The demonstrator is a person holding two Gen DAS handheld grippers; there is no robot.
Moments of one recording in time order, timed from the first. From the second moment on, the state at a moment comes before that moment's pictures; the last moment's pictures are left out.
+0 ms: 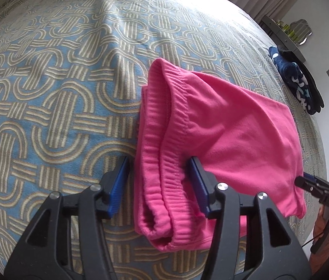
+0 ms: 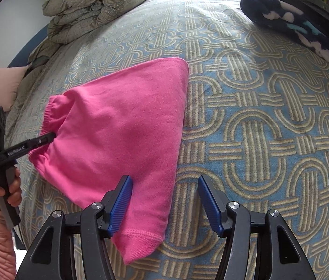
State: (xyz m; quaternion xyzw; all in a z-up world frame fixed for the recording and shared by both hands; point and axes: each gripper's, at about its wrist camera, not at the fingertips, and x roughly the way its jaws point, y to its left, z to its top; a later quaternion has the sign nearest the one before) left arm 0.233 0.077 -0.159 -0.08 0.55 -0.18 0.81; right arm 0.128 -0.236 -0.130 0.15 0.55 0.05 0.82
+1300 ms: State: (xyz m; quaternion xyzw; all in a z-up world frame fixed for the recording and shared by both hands) left arm 0.239 0.034 -0.168 -0.01 0.55 -0.23 0.80; right arm 0.169 -0.246 -0.150 0.25 0.55 0.10 0.79
